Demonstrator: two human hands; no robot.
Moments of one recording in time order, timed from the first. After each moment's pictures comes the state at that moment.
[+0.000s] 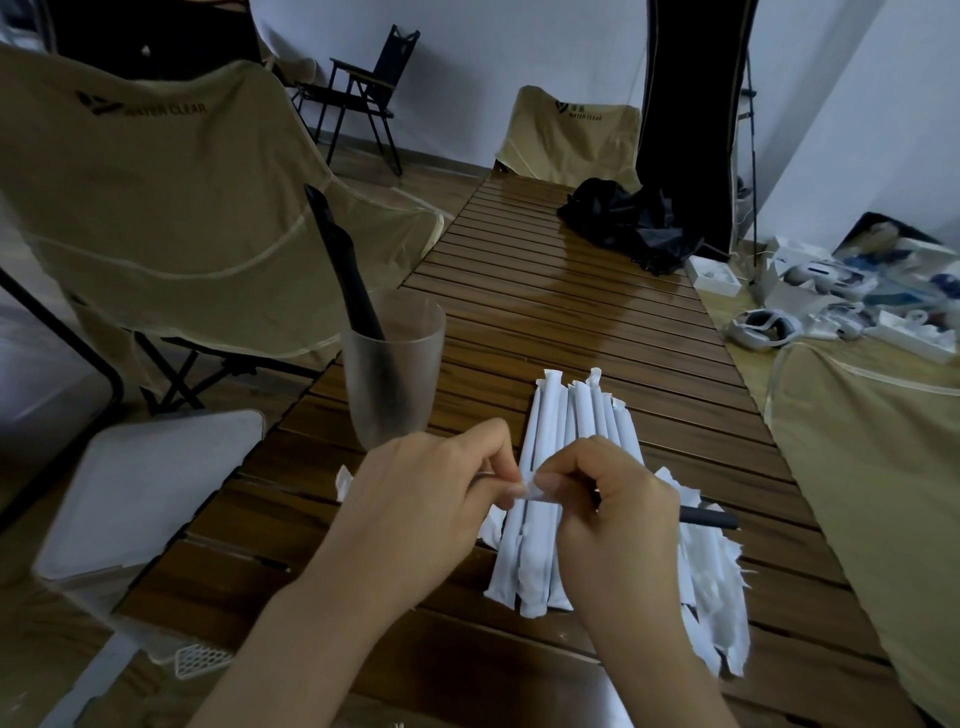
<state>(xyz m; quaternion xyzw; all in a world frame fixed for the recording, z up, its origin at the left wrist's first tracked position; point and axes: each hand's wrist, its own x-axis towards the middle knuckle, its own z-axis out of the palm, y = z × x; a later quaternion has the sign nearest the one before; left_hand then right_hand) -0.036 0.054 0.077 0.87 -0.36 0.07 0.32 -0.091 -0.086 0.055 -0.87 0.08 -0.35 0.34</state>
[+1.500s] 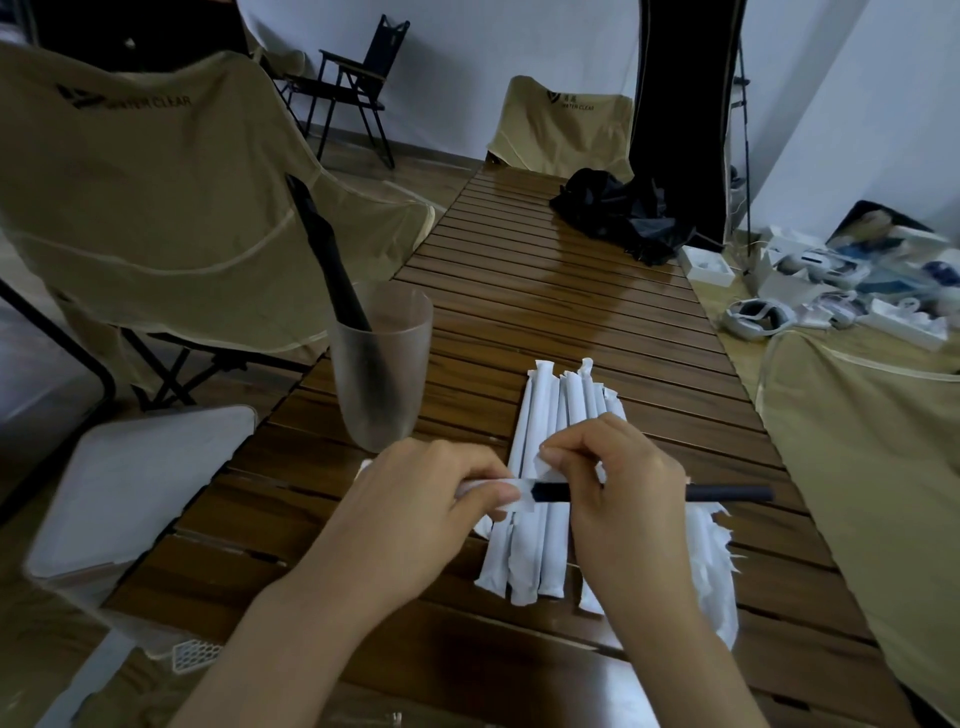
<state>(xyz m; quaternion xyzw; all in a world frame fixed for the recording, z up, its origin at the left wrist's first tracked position) -0.036 0.052 0.065 0.87 -0.35 -0.05 0.34 -0.094 -0.099 0.062 -0.89 0.10 -0.34 0.29</state>
